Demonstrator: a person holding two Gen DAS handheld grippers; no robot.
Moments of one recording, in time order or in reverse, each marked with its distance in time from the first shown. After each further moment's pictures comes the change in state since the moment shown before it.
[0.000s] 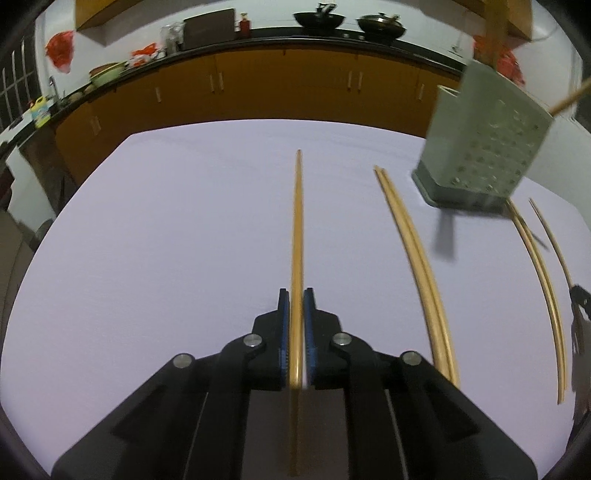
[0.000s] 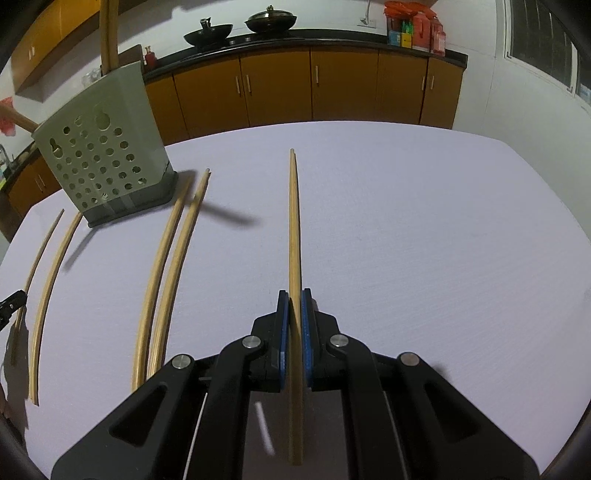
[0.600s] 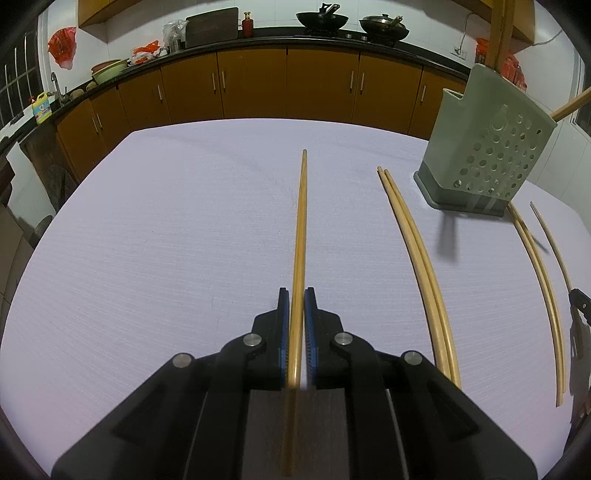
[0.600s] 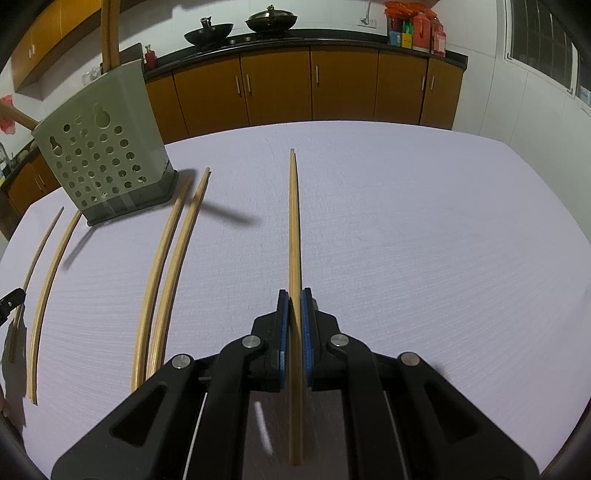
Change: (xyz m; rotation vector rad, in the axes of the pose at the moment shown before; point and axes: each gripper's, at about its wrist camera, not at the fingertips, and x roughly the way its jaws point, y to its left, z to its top) left arm 0.003 -0.001 0.000 0.000 0.001 0.000; right arm 0.000 0.001 0.000 -0.005 0.000 -0.005
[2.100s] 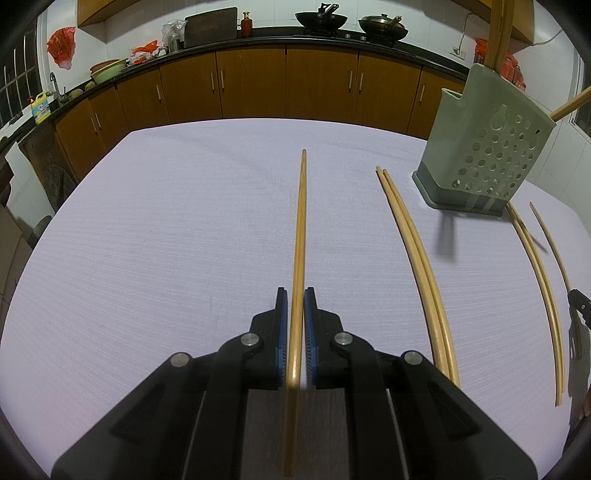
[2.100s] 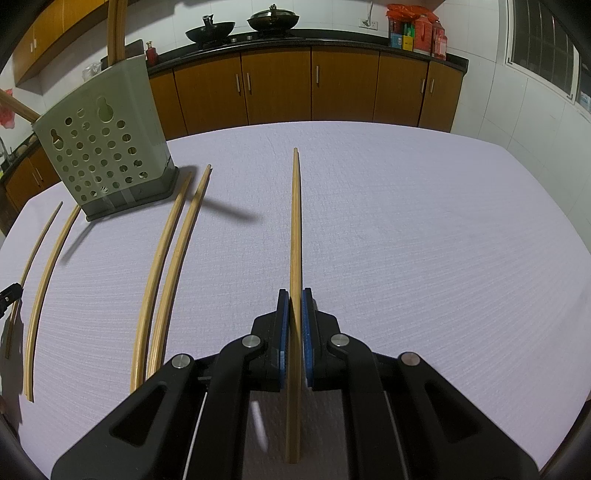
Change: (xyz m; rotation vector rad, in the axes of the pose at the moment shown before) left arm 0.001 0.001 0.000 -0.001 0.000 -0.005; right arm -0.004 0.005 -0.005 -0.019 0.000 -0.020
